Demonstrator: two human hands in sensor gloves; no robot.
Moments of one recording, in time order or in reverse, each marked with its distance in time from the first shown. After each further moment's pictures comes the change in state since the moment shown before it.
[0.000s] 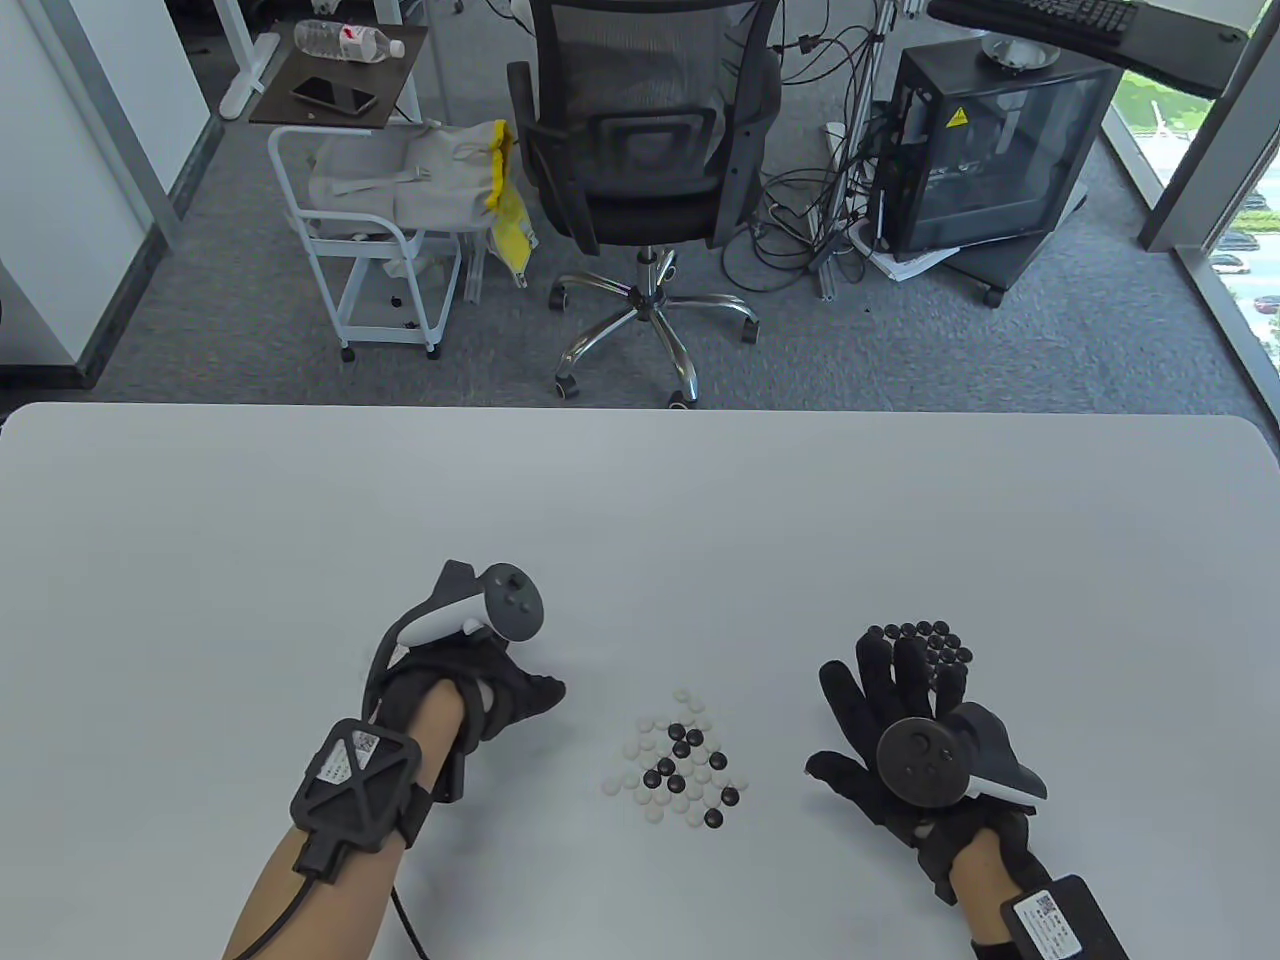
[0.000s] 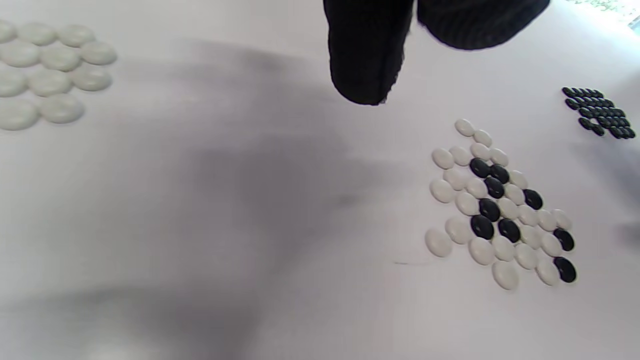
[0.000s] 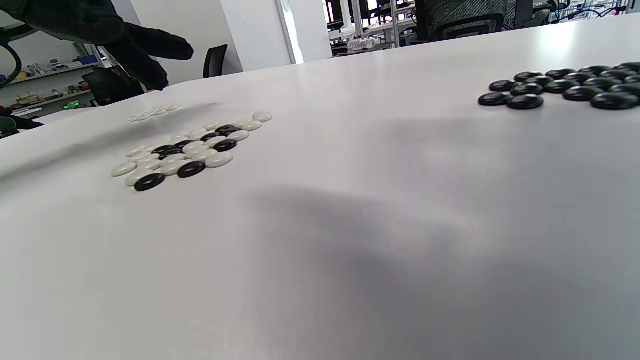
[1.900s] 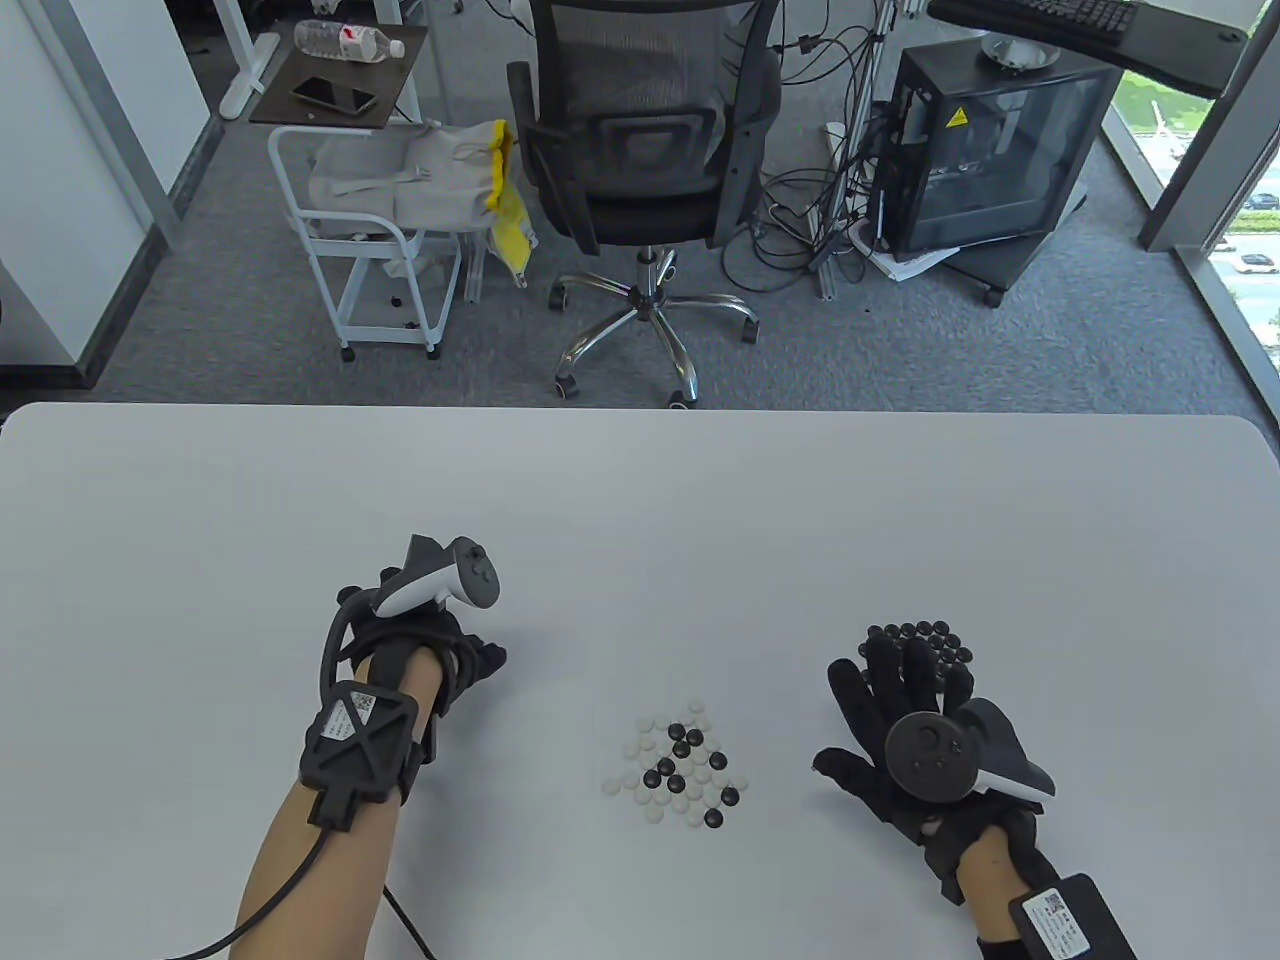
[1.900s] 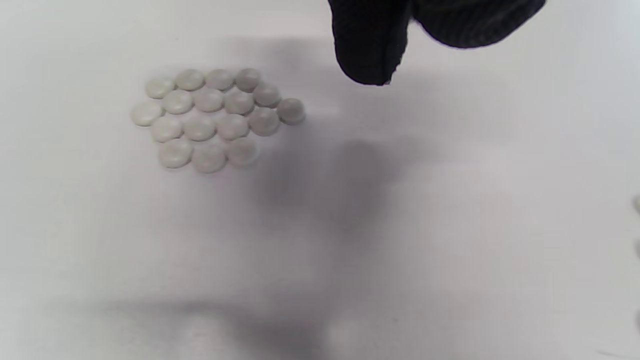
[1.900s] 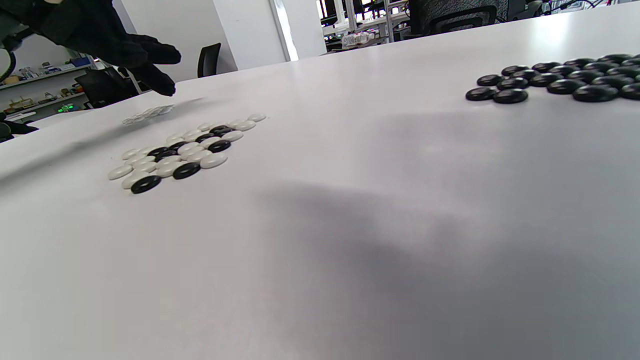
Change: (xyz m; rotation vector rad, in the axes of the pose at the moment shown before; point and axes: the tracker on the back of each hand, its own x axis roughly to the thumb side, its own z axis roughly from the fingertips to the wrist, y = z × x) left_hand -0.052 0.020 -0.003 -0.004 0.275 -0.022; right_hand -0.005 -0.004 0.003 0.013 0.016 -0.022
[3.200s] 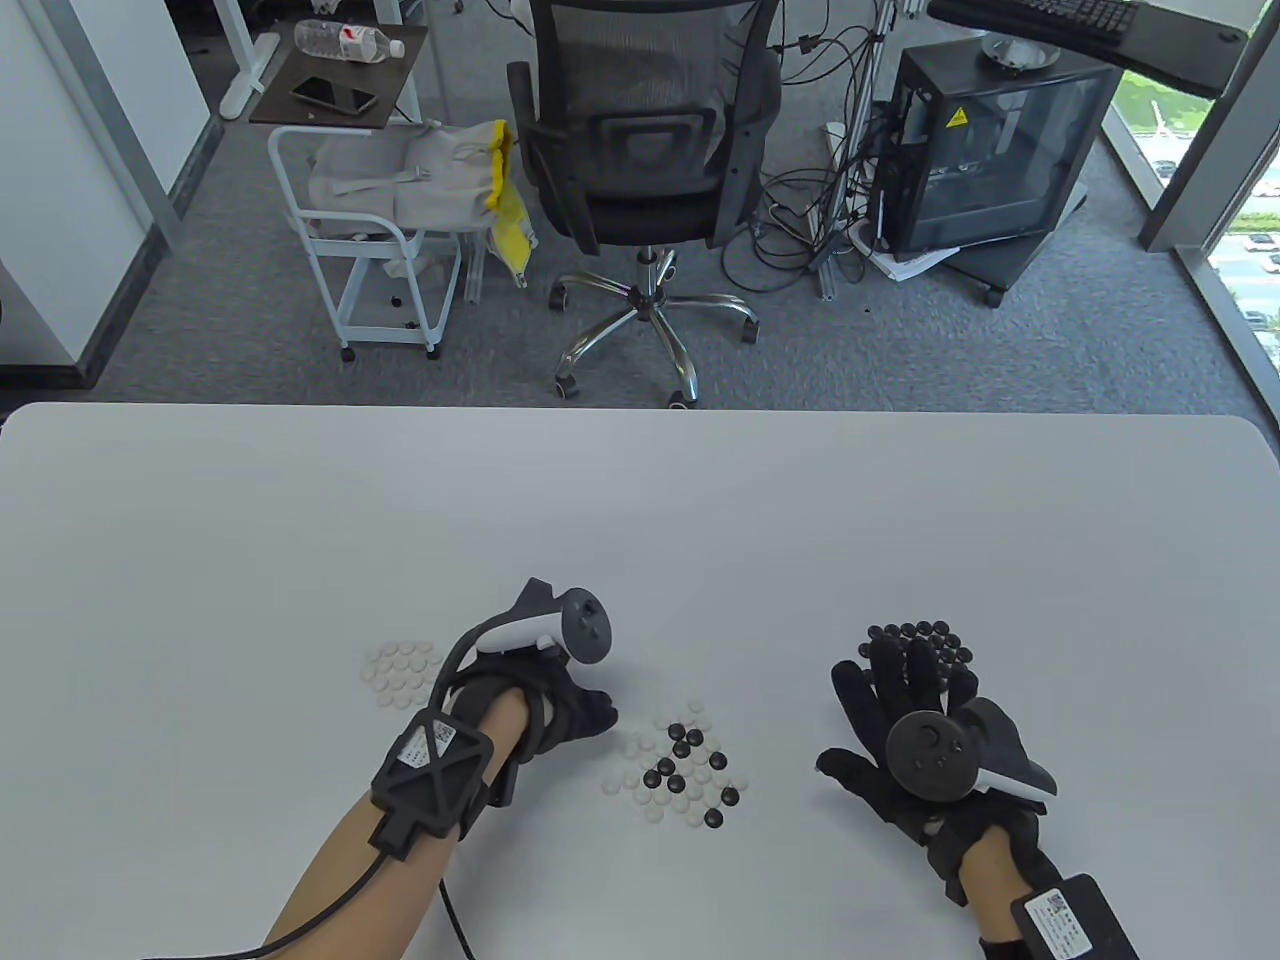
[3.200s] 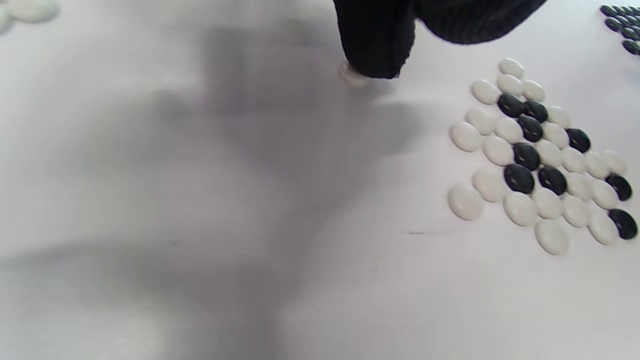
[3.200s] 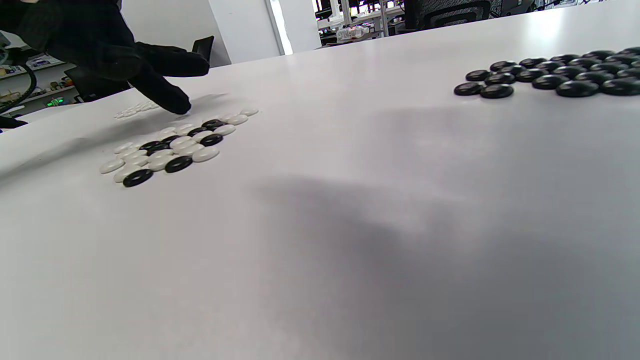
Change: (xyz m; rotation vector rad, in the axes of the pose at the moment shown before) left_hand 0.059 -0.036 -0.020 -0.083 -0.214 -0.063; right_hand 0.000 -0.002 0.002 0.016 0.019 0.005
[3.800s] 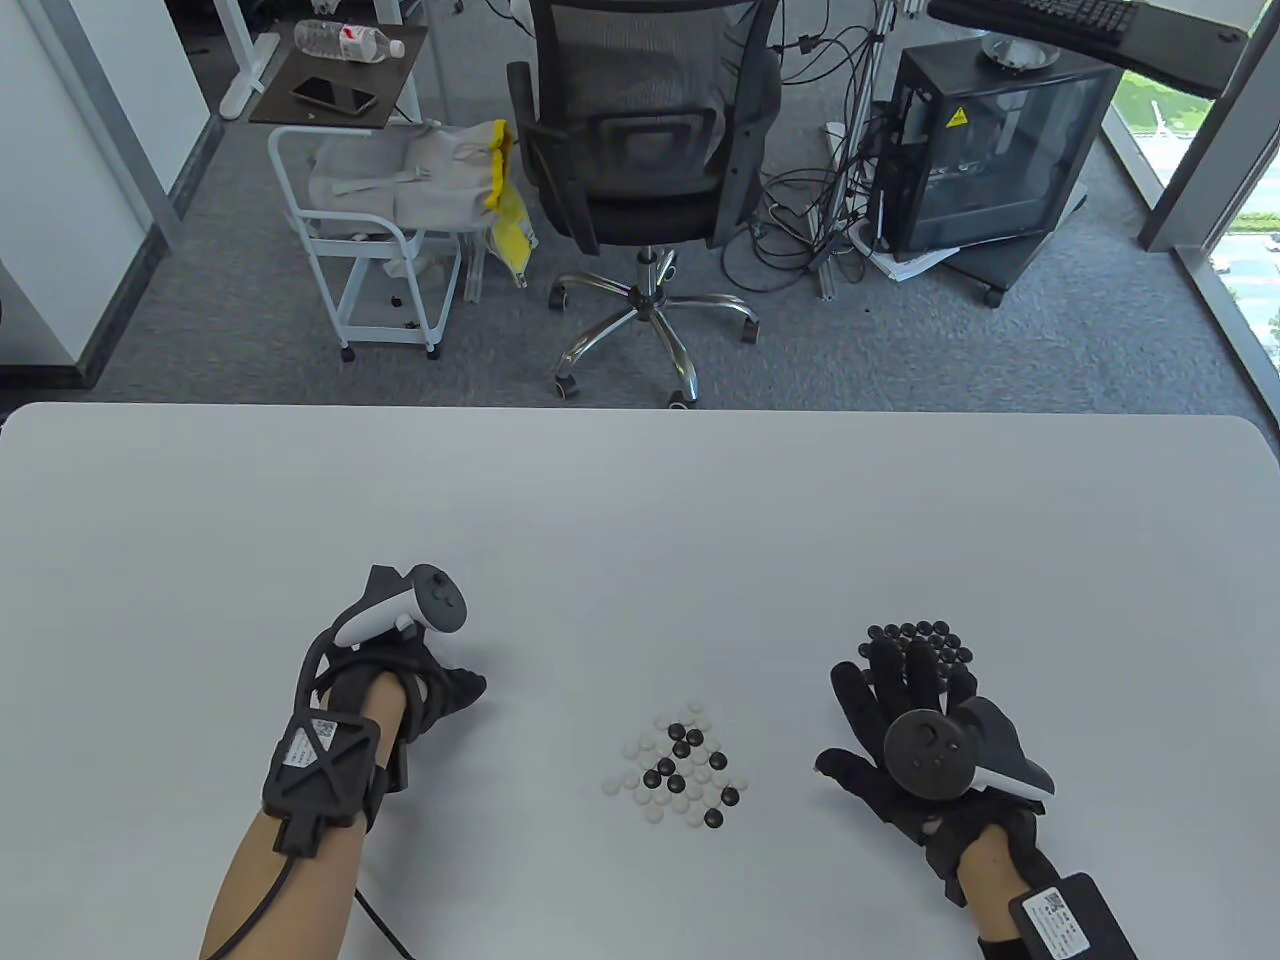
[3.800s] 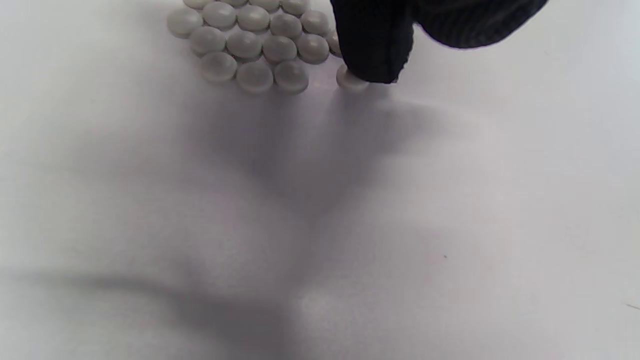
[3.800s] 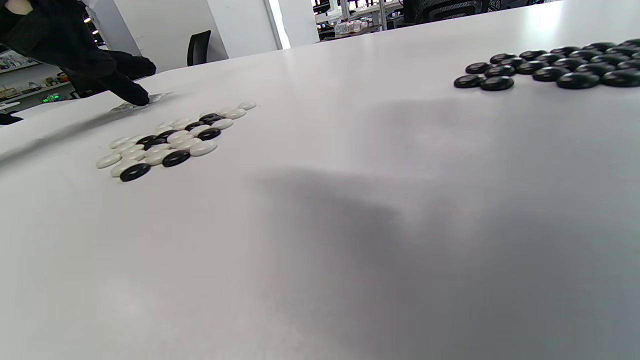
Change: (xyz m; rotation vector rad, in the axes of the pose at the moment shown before) left_hand -0.105 -0.005 0.034 0.034 0.236 0.191; right_hand -0.001 0.001 -0.001 0.016 0.007 -0.001
